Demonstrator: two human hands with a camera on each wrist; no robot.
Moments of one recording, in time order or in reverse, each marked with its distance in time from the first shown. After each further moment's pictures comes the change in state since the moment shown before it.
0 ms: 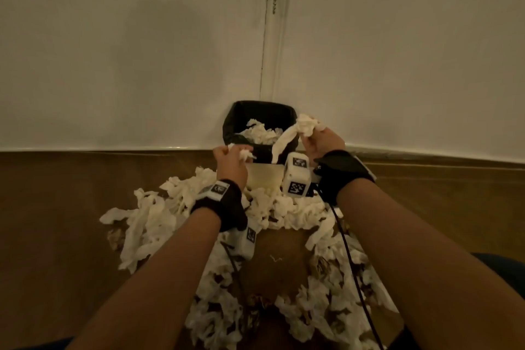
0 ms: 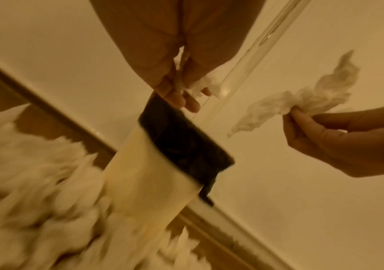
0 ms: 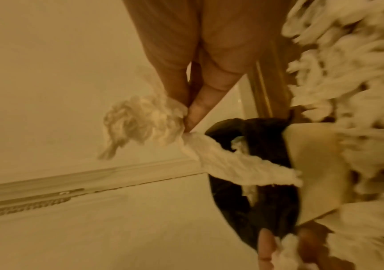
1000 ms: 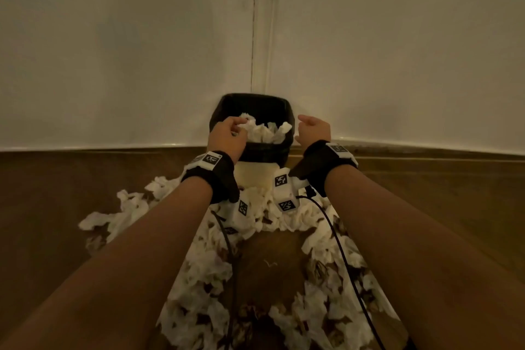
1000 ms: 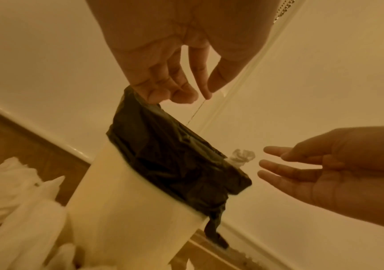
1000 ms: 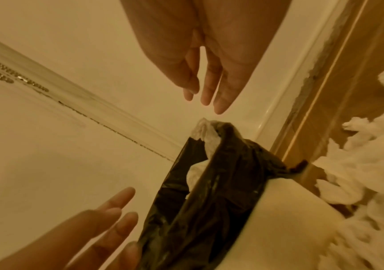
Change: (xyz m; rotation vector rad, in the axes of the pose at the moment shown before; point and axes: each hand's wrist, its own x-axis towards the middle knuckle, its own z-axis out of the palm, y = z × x) left_hand 0.062 0.015 0.009 -0.005 0.003 0.086; right_hand 0.066 0.026 0.007 -0.590 0.016 -0.193
